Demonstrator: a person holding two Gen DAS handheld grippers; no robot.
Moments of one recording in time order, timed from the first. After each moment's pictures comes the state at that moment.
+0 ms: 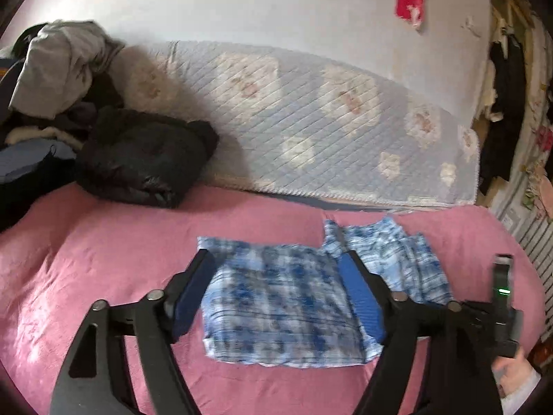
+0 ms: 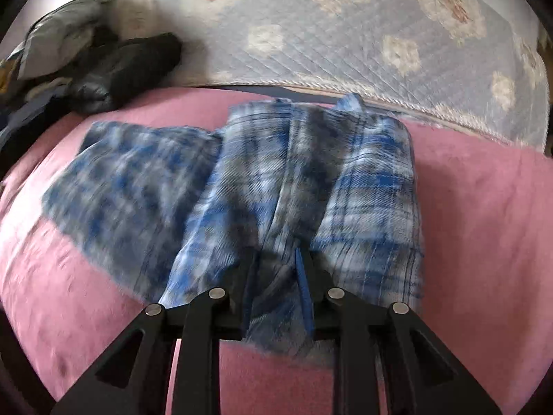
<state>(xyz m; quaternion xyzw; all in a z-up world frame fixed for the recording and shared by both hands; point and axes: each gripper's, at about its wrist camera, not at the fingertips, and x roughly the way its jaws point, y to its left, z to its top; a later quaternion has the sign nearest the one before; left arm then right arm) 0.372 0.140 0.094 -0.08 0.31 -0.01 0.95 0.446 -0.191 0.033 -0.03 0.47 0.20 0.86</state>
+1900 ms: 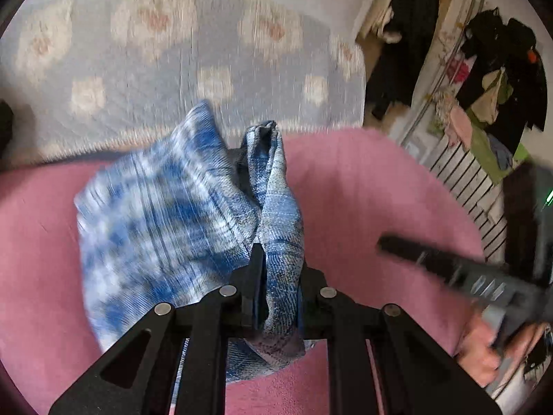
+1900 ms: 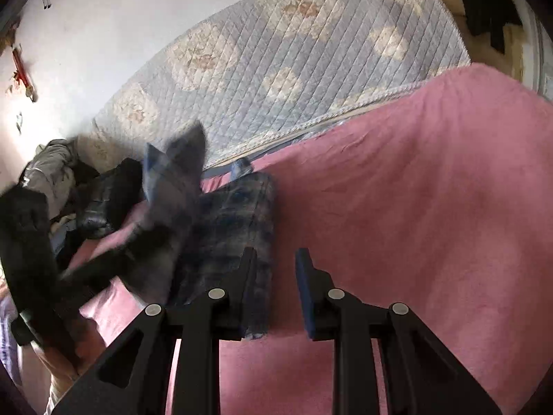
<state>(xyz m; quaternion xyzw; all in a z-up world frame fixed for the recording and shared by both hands) 0.432 -0.115 0.036 -0.05 0.40 -0.27 0.87 0.437 -0.363 0.085 0.18 0.41 0.09 0.89</state>
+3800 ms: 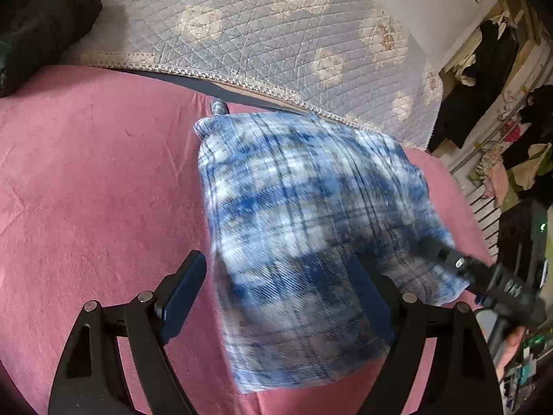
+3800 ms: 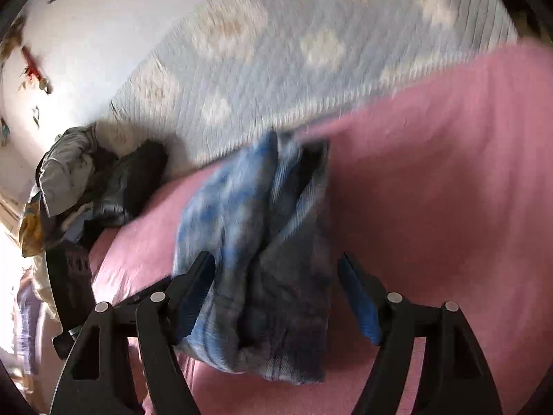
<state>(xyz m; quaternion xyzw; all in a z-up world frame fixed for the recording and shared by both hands) 0.441 0.018 -0.010 -0.18 0.45 -0.18 0.86 0.486 -0.300 0.031 0.20 0.46 0.18 0.84</state>
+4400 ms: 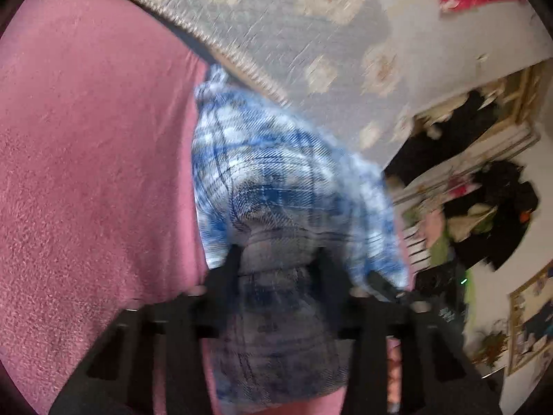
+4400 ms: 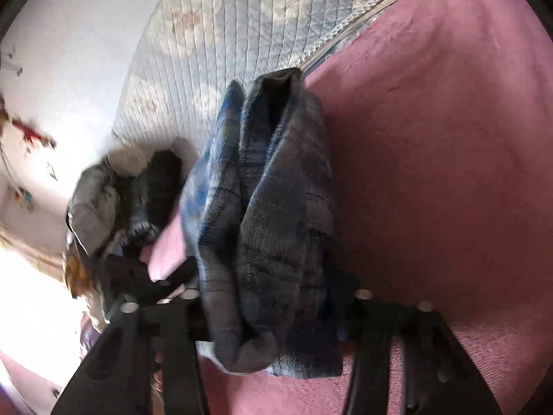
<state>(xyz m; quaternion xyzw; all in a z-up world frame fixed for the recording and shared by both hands) 0.459 0.044 -0.050 -0.35 0.43 -0.27 0.78 0.483 -0.319 -0.016 0.36 0.47 0.22 0.78</state>
